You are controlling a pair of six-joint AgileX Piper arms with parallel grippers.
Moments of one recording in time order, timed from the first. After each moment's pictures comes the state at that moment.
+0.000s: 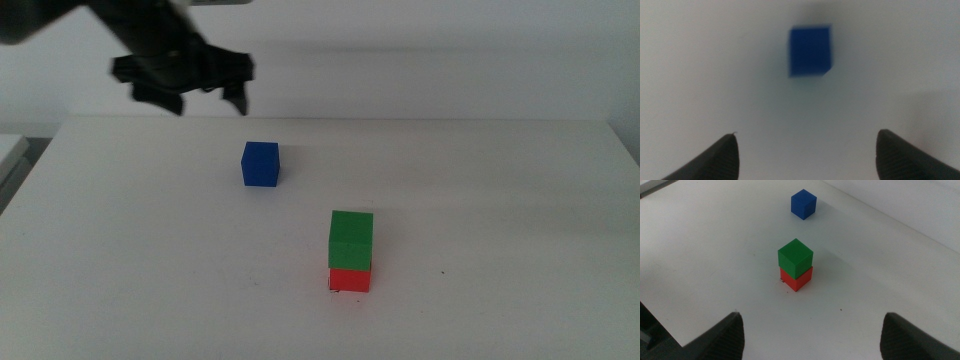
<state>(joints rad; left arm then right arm) -0.28 1.83 -1.73 -0.06 1.09 -0.15 1.04 0.66 -1.04 -0.39 1.10 0.32</state>
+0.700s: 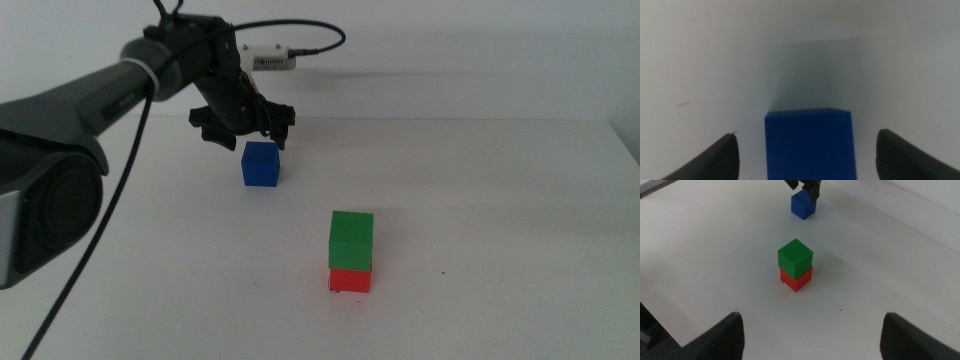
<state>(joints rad) -0.29 2.32 -2.05 -0.08 0.96 -0.16 1.04 0.66 -1.04 -0.39 1.10 0.32</state>
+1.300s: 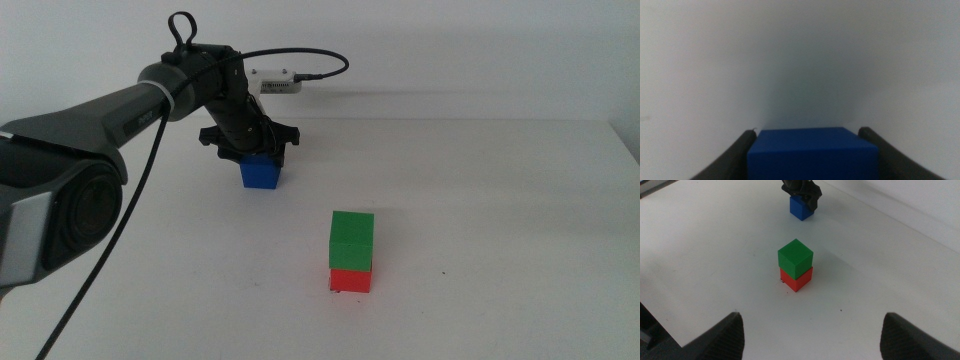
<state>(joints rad) -0.29 2.40 -2.05 -0.11 0.91 -0.11 1.04 0.66 -1.04 -0.39 1.10 0.32</state>
